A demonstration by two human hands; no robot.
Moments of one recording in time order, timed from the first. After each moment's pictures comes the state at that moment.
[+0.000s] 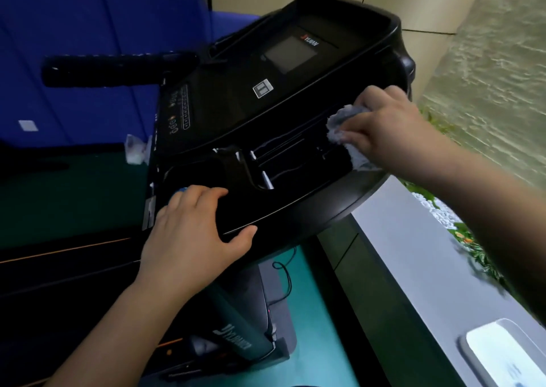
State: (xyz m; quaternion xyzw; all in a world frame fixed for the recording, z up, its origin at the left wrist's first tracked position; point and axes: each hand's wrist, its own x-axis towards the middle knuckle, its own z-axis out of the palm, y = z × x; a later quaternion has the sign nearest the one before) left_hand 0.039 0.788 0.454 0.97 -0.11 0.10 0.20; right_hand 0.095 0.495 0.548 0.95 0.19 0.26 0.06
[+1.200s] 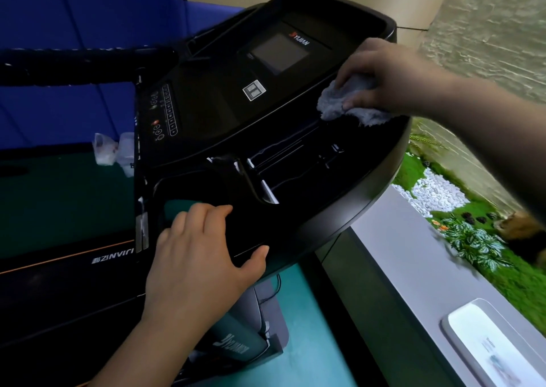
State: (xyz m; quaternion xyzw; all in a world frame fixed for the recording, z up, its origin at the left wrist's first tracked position) left_hand 0.049 0.792 0.444 0.97 -0.14 0.14 0.16; right_hand 0.156 0.489 0.615 0.97 0.16 0.15 0.01
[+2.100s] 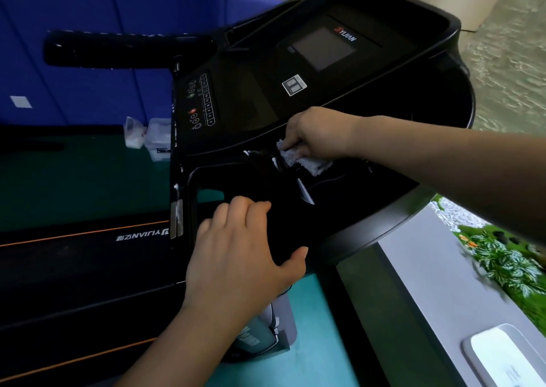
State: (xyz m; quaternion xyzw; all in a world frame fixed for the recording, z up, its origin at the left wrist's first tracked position) left_hand 0.052 0.790 0.443 0.96 -0.13 0.16 0.17; right_hand 0.215 0.610 0.533 0.94 0.31 -0.08 0.12
